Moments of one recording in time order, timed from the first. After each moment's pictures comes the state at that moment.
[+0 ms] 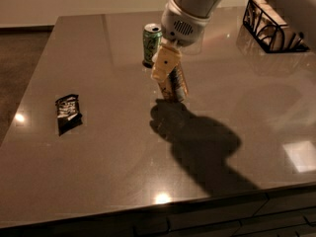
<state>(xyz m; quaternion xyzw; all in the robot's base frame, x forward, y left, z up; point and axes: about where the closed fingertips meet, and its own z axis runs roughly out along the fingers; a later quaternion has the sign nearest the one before) 0.559 -0.029 0.950 -0.61 0.77 0.09 0.19</state>
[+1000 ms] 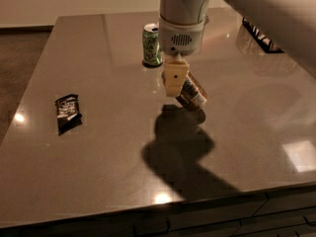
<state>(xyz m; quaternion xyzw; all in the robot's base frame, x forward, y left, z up) 0.534 -0.053 0.926 -0.69 0.72 -0.01 0.06</state>
